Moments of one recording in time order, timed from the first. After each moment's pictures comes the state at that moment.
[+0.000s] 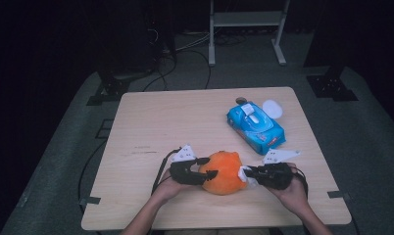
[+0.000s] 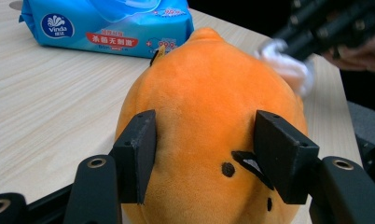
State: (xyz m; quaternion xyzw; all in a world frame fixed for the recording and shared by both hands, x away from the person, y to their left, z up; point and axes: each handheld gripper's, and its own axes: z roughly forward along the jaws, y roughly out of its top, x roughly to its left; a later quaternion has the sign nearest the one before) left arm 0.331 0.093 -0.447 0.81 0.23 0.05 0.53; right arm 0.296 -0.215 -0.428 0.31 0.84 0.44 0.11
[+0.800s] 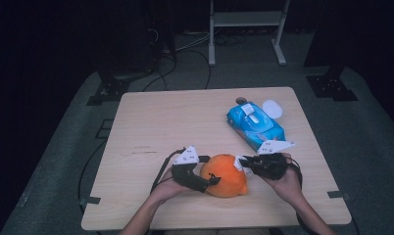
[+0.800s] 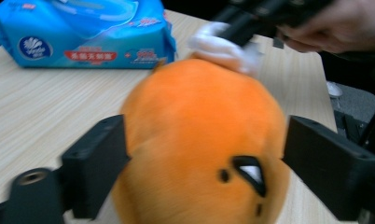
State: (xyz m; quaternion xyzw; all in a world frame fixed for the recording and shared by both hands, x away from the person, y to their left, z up) left arm 0.322 0.086 -0.432 0.83 0.18 0.05 0.52; right arm 0.317 -0.203 -0.414 0.30 0.83 0.45 0.13
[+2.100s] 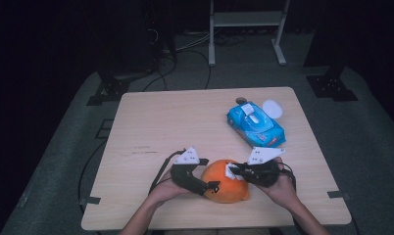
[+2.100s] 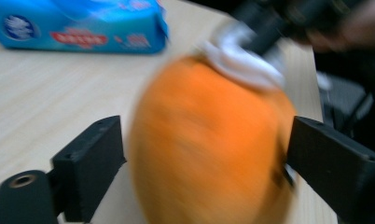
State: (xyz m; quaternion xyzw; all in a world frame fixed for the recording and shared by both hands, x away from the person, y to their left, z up) left arm 0.322 0.087 -0.428 0.83 0.20 0.03 0.51; right arm 0.298 -0.178 -0.408 0.21 0.86 0.45 0.13
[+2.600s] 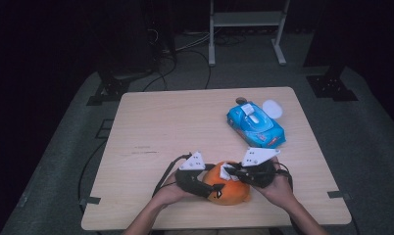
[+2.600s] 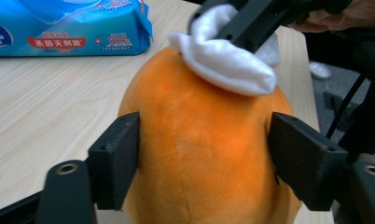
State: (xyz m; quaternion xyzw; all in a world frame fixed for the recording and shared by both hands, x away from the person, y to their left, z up) left arm 0.309 0.077 -0.433 0.85 0.17 0.03 0.50; right arm 0.293 -0.164 -0.396 0.19 0.86 0.45 0.14
